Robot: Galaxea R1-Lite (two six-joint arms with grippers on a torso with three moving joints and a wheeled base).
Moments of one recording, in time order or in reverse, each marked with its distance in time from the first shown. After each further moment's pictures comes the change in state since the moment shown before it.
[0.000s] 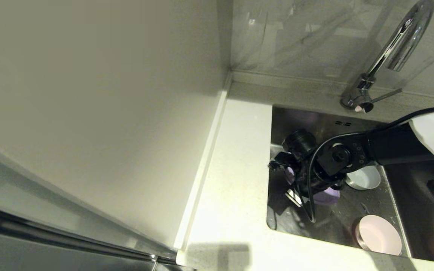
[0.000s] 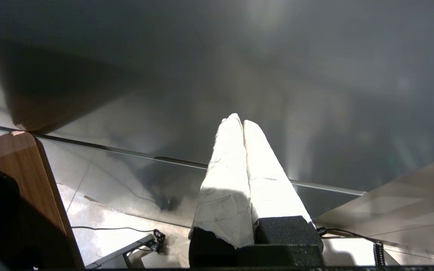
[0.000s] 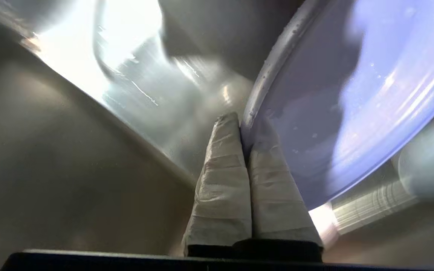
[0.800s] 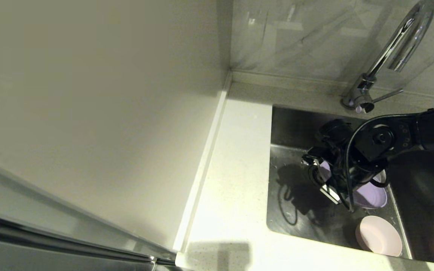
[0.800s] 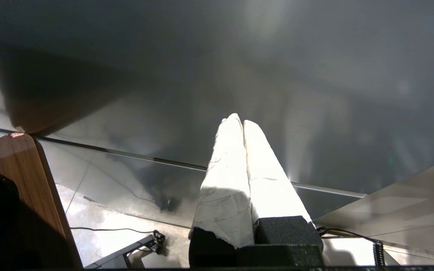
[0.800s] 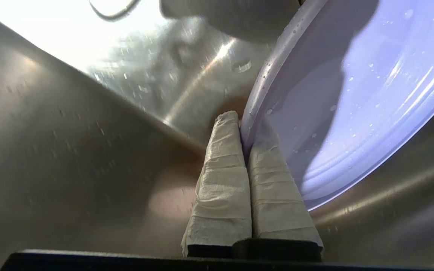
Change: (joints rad) left arm 0.000 0.000 0.000 0.001 0.000 0.000; right arm -0.116 -0.101 0.003 0.173 -0.030 -0.003
